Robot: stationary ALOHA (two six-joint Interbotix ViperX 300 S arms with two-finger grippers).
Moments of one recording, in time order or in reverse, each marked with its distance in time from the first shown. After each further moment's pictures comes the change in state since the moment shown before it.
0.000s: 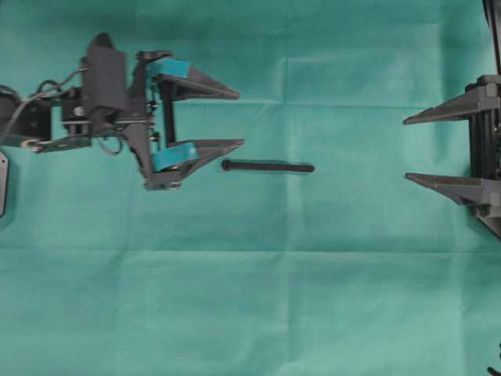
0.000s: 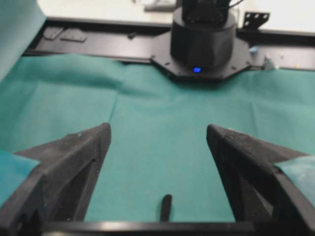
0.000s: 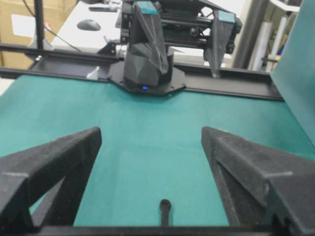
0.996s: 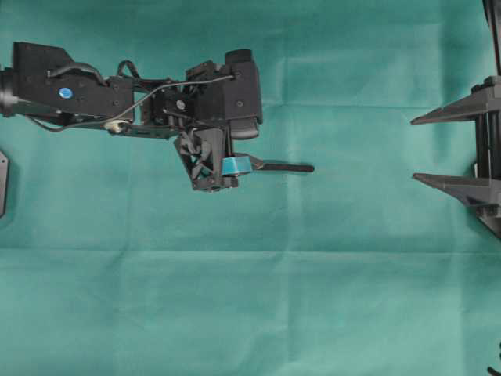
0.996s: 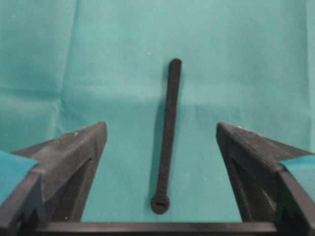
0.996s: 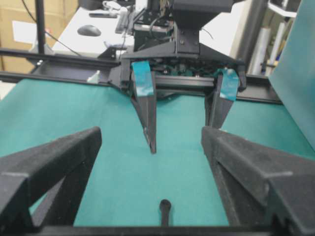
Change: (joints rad) left arm 0.012 0.227 -0.371 0.000 0.792 0.048; right arm -0.002 -0.046 0.028 -0.002 -0.002 0.002
